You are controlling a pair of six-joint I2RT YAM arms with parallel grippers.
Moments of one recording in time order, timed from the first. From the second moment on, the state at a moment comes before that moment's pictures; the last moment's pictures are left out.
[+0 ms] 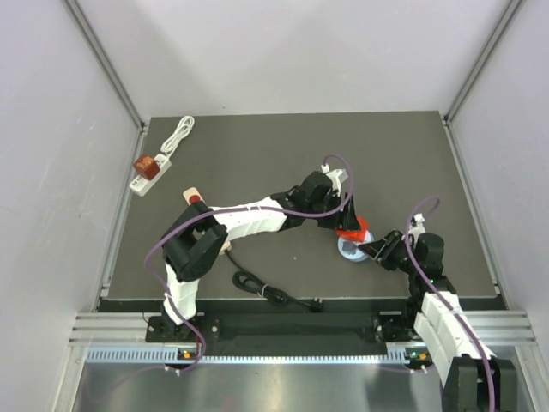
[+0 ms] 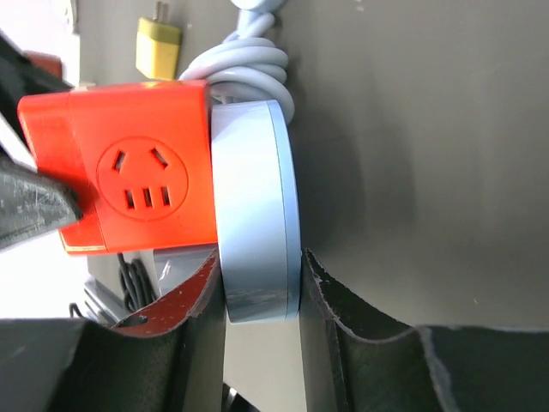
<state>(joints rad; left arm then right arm) -0.91 1.94 1.35 -0.01 0.33 -0.72 -0.06 0.68 0.05 0.08 -0.58 0.73</state>
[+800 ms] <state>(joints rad) -0.97 1.89 1.31 0.04 0.19 -0.67 -0.06 0.62 0.06 -0.02 -0.51 0.80</state>
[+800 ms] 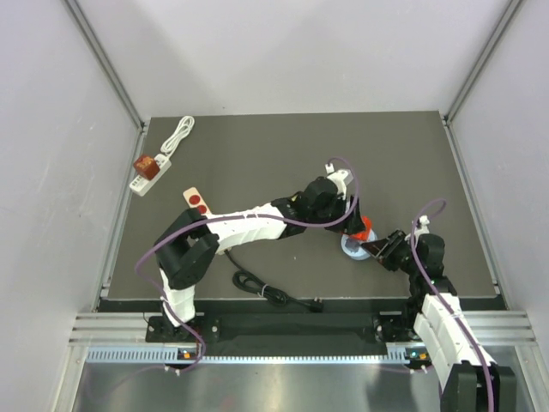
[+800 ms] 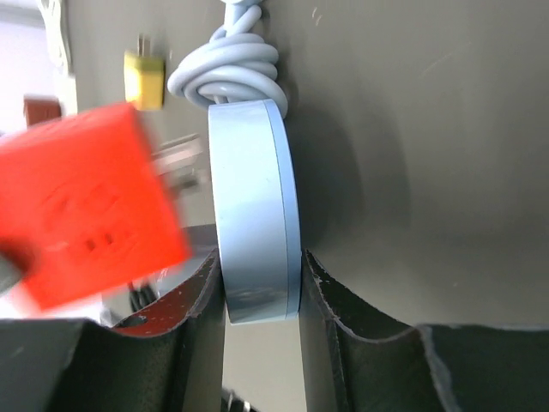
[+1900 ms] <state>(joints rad) -0.64 1.72 1.37 -0.50 -0.20 -0.44 -0.06 0.60 0.07 -0.03 -0.47 0.78</state>
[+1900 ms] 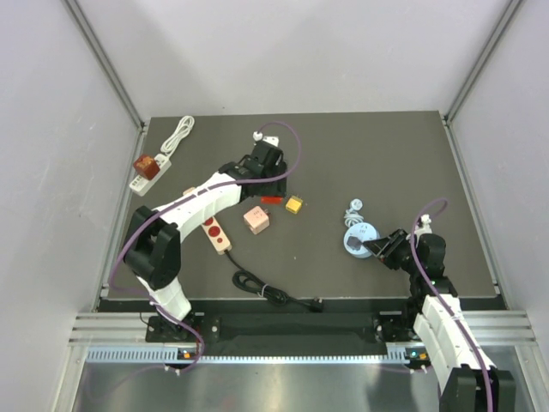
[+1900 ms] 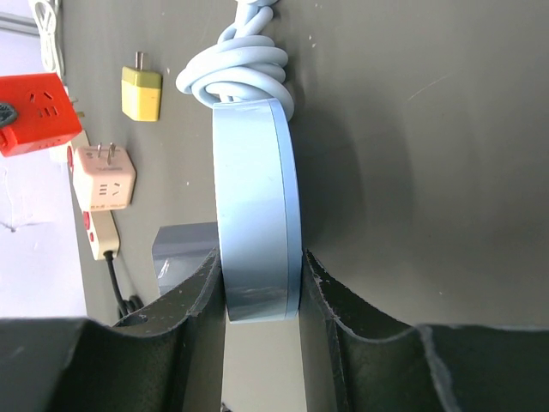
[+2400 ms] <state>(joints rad) -0.57 1.77 1.45 -0.53 -0.19 -0.39 -0.06 0.57 0.07 -0.06 -0.48 0.77</state>
